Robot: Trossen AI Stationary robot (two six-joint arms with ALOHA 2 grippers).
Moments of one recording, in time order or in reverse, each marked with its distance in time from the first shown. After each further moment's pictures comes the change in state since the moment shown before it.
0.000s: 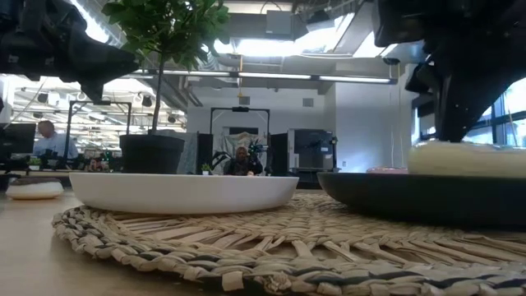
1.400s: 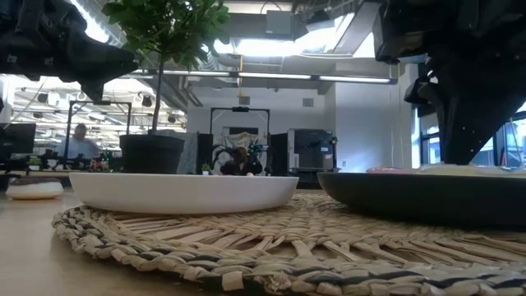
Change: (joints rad) left arm 0.000 0.000 0.000 -0.002 0.010 0.003; right arm 0.011 0.055 0.000 0.009 0.021 -0.026
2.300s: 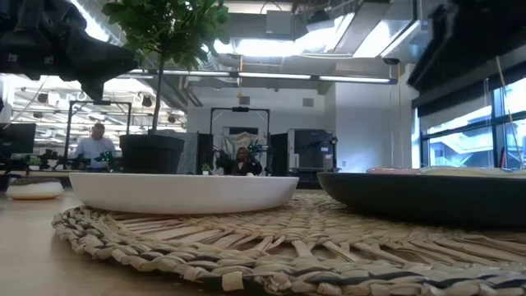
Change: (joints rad) left arm 0.000 0.000 0.000 0.012 0.000 -0.002; right arm 0.137 -0.243 -0.064 -0.299 0.637 0.096
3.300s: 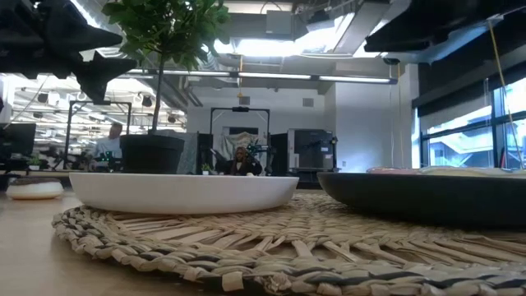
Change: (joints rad) left arm 0.000 0.000 0.000 -0.002 0.138 -0.101; right arm -0.299 -0.586 -0.545 1.063 -0.145 -0.805
